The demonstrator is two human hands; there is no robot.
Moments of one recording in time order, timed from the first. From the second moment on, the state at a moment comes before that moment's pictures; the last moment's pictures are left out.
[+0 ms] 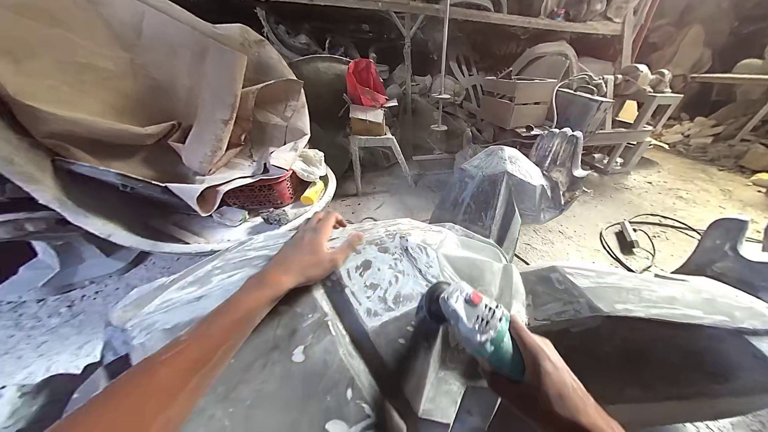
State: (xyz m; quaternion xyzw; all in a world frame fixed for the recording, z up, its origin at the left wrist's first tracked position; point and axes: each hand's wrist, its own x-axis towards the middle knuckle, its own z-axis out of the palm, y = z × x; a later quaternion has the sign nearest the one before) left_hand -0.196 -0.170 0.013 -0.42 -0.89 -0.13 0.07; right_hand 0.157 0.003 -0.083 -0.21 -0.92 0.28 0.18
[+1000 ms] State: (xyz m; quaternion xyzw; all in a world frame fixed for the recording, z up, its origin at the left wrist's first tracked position) left_hand -0.227 -0.155 -0.014 -0.44 -0.88 -0.17 0.04; right_hand 0.198 -0.073 -0.150 -0.22 -0.88 0.34 0.24
